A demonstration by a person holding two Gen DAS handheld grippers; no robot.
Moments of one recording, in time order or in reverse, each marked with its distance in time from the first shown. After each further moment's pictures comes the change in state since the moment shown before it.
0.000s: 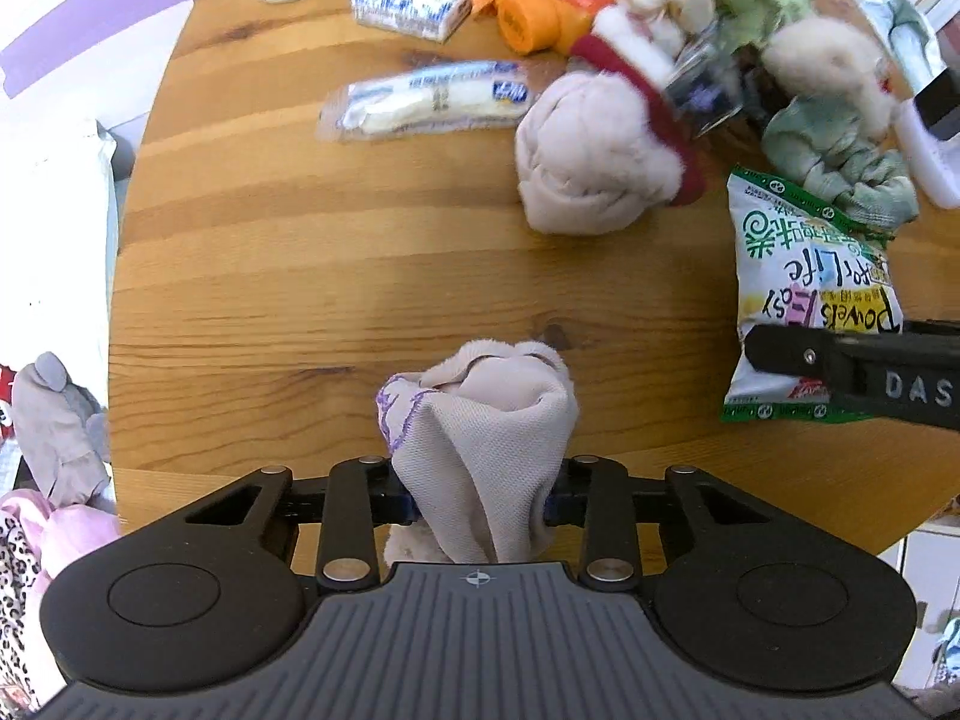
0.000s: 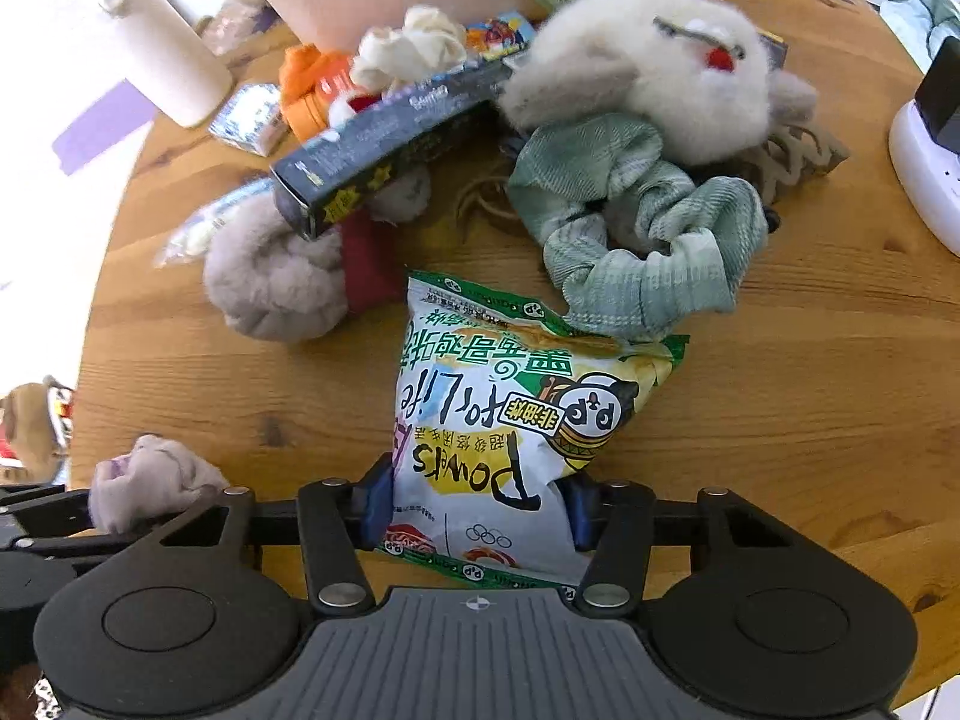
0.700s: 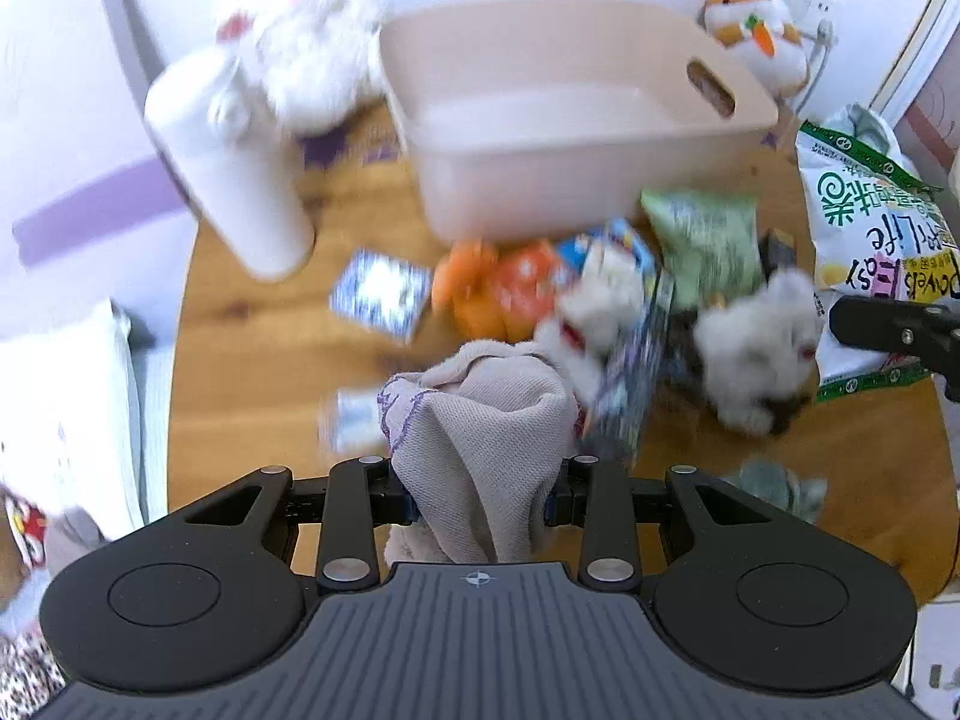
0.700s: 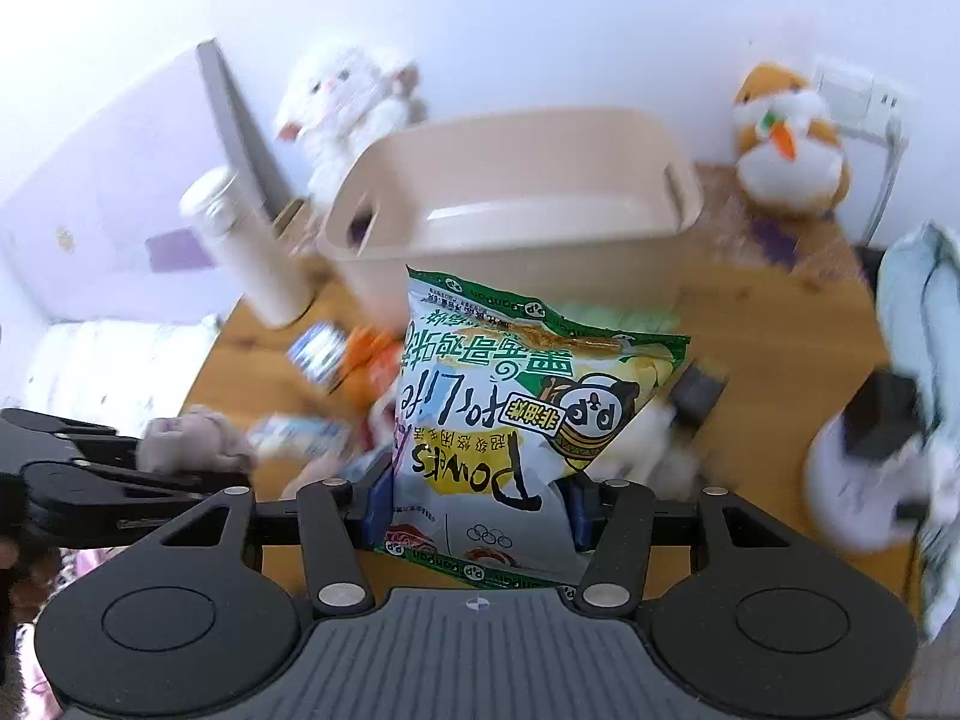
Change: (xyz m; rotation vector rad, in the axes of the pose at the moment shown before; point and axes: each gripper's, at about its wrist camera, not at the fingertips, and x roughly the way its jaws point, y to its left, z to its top) left arm -0.080 -0.021 0.113 0.071 -0.260 0.022; right arm -0.109 -0.024 0.090 -0.178 -0.329 0.018
